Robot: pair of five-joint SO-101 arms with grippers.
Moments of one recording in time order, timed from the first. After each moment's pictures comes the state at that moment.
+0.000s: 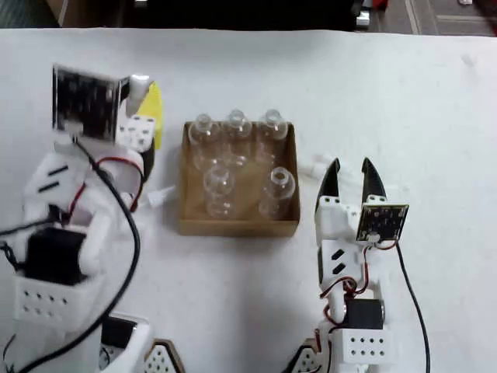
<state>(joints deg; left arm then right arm) 3.8 -52.3 25.9 48.2 -4.4 -1.8 -95.4 96.8 13.3 1.1</state>
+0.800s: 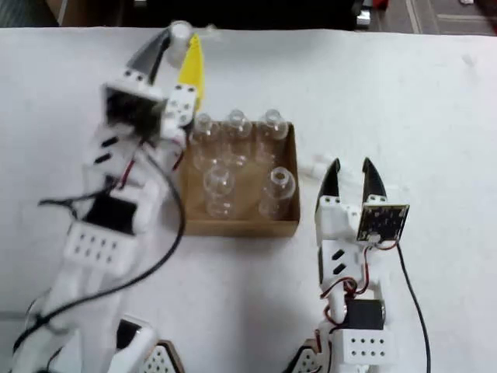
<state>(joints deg) 10.6 -38.9 38.9 2.3 -8.9 -1.8 -95.4 96.8 13.3 1.1</state>
